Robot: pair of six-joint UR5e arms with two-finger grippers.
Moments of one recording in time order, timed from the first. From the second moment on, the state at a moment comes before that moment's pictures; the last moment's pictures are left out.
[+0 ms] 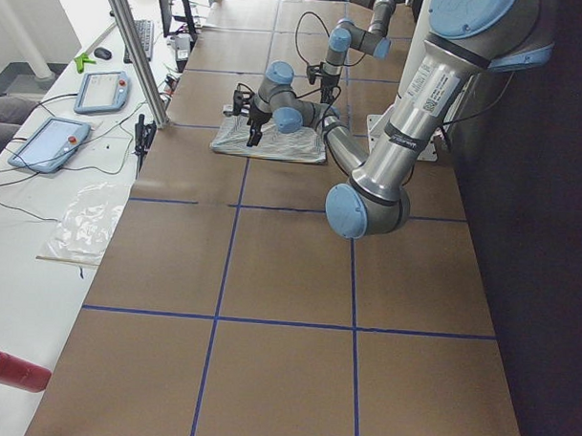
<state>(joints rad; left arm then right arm) -0.71 -2.12 -1.68 -1.91 -1.74 -1.30 0.30 -1.15 1.89 -1.58 1.65 1.11</state>
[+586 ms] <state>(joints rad) -0.71 -2.12 -1.68 -1.91 -1.74 -1.30 0.30 -1.14 1.87 -1.57 1.65 1.11</state>
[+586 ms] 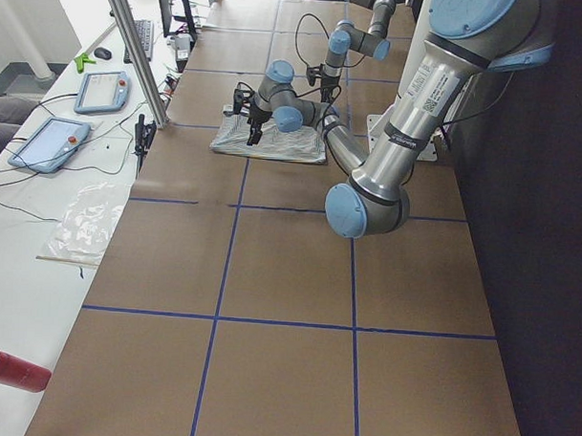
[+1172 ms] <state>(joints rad) -0.71 -2.12 -1.69 -1.91 -1.74 -1.30 0.30 -1.14 1.86 -1.57 1.65 1.11</state>
